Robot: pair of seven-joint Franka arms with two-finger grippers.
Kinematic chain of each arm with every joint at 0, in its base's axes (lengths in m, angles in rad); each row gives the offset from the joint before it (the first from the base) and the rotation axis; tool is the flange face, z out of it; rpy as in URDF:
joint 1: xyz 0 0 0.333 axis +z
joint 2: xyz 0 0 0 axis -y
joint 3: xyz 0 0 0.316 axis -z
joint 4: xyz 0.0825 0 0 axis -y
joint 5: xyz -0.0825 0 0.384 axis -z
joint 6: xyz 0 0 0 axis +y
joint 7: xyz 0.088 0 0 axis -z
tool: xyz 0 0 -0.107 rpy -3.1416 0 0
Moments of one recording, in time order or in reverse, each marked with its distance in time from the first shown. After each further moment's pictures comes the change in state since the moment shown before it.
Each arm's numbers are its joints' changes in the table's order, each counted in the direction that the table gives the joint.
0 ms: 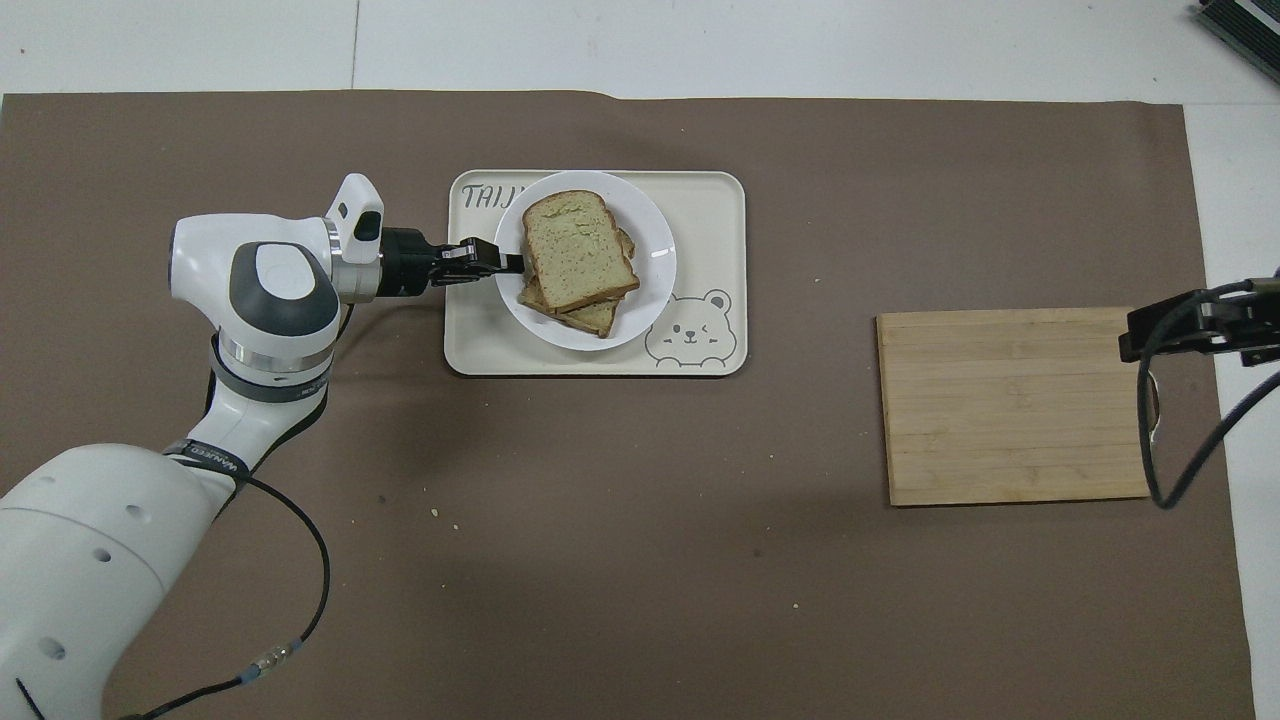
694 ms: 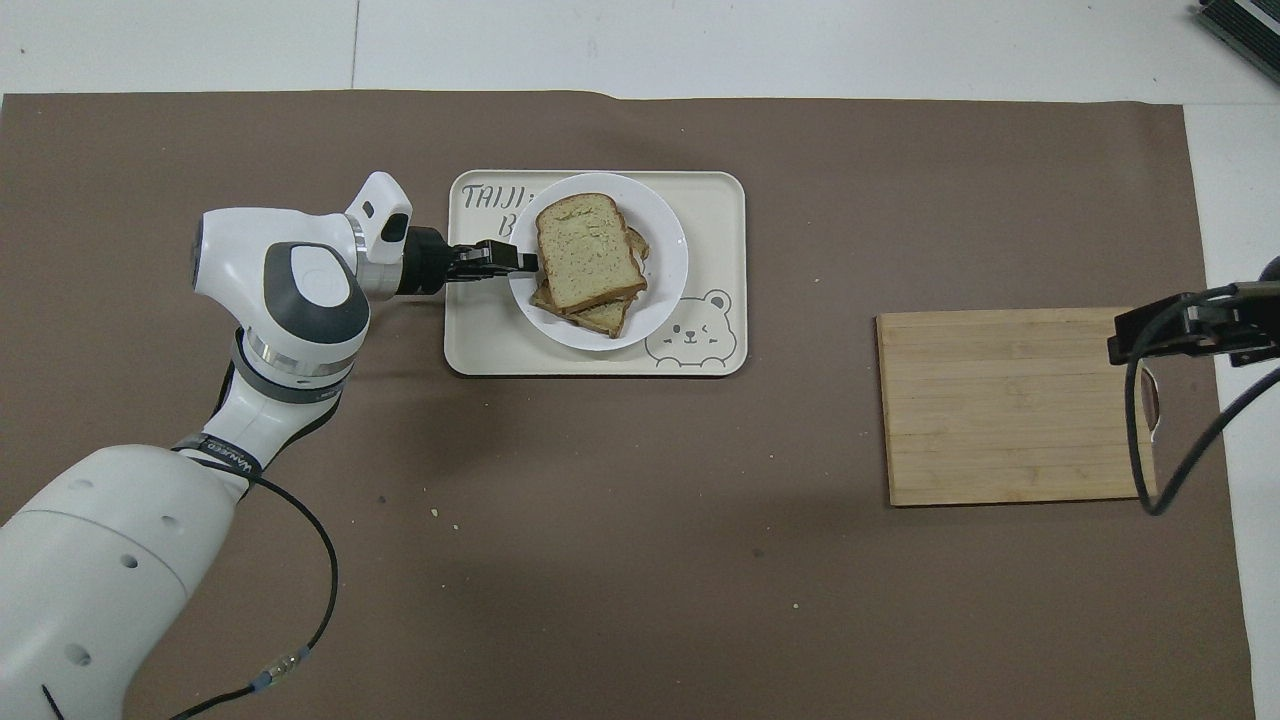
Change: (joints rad) left arm -0.037 0.000 0.005 0.010 -0.131 -0.085 -0.022; right arm 0.013 0.003 -0.009 -0.001 0.000 0.004 -0.002
